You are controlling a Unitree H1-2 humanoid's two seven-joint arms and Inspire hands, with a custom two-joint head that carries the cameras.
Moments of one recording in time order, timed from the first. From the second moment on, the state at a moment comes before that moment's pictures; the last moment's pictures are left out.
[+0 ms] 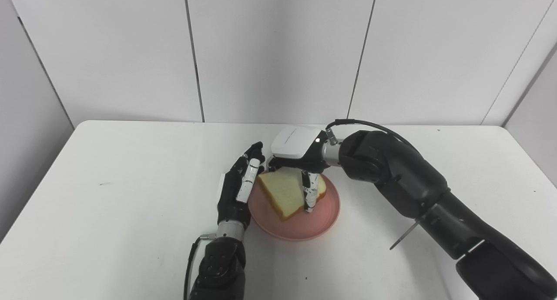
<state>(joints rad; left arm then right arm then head) -0.43 -0.23 -0.03 0.46 -0.06 -0.11 0.09 -0.94 -0.40 0.59 0.34 -0.91 -0.33 0.61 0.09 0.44</state>
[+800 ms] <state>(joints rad) -0.43 -0.23 -0.03 0.46 -0.06 -0.11 0.09 -0.92 -0.39 0.59 0.39 -0.85 -0.33 0.60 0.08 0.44</state>
